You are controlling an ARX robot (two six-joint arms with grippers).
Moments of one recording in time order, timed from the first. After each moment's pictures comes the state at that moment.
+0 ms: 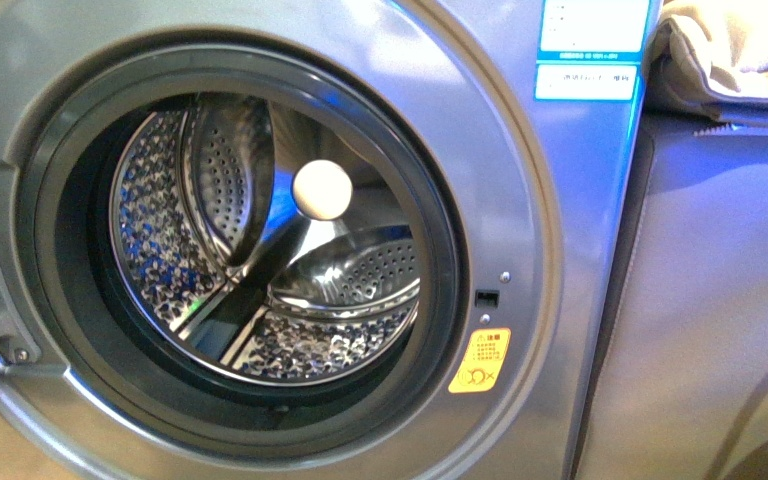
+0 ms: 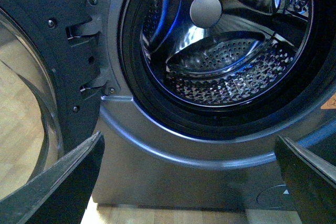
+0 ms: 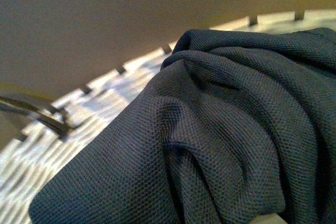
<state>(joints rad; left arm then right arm) 0.00 0.00 0.01 0.00 0.00 0.00 -0.89 1.72 0.81 0.40 -0.77 -0.02</state>
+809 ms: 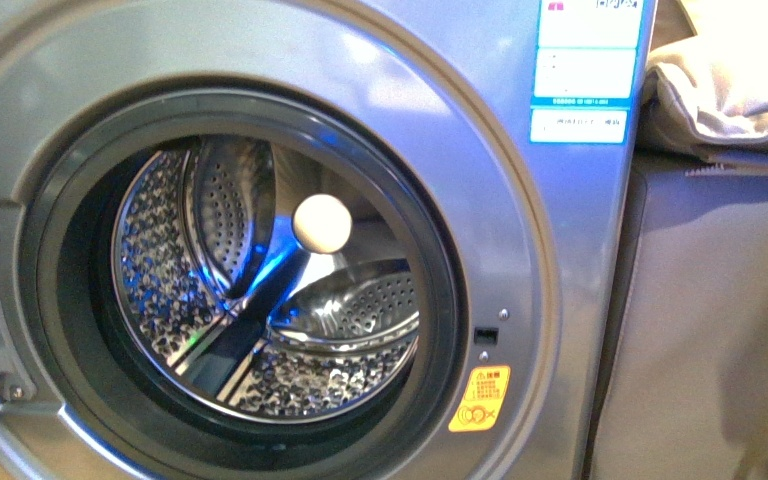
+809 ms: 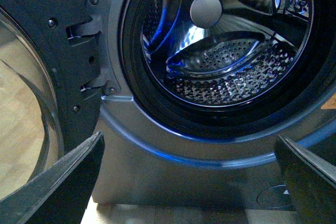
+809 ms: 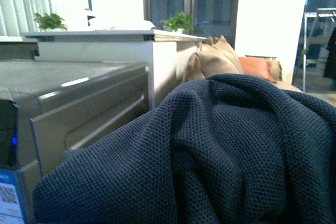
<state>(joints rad) 0.00 0.00 0.01 0.00 0.00 0.00 -0.70 1.28 1.36 0.35 -0.86 0.29</state>
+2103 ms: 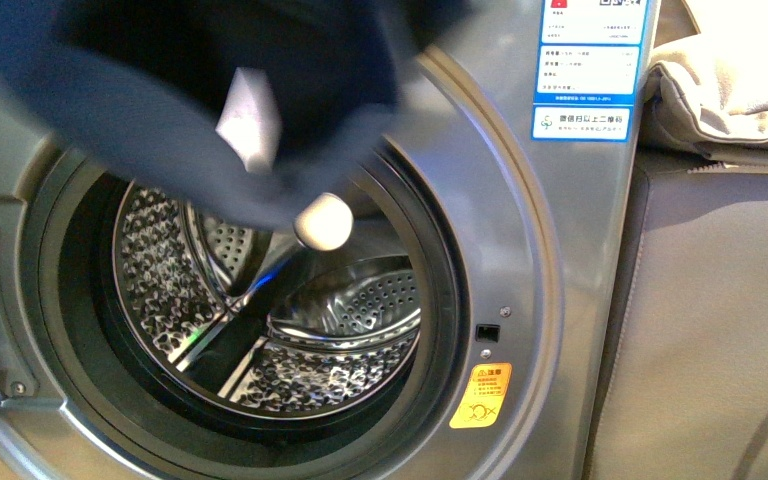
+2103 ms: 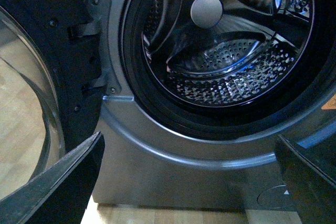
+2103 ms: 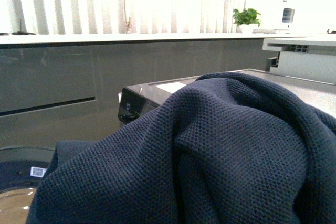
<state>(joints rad) 0.00 0.00 0.01 0.00 0.00 0.00 0.47 1.48 1.85 -0.10 -0.47 0.07</state>
